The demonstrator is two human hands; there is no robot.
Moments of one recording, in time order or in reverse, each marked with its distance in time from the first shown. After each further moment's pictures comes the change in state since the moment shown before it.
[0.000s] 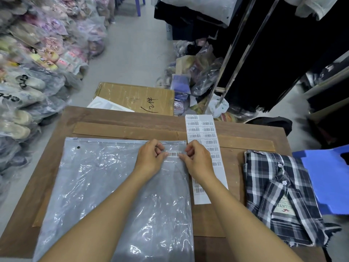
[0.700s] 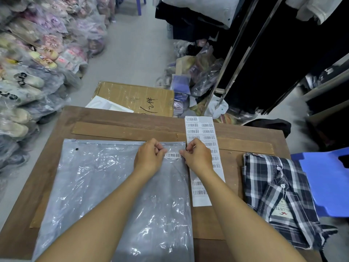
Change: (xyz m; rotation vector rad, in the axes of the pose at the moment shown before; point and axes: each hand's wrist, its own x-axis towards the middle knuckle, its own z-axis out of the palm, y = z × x) left_hand 0.009 0.004 0.003 0.049 0.017 -0.124; right_hand 0.020 -0.012 -0.003 -0.008 -0.031 0.228
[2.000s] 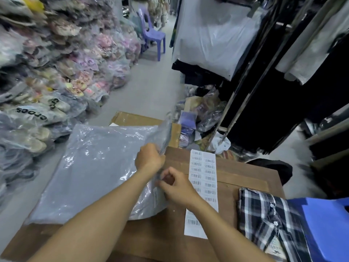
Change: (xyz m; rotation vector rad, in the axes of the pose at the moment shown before) left_hand 0.004 0.086 -0.074 0.130 0.148 -0.209; right_hand -0.068 -0.061 -0.010 0.175 -0.425 -0.433
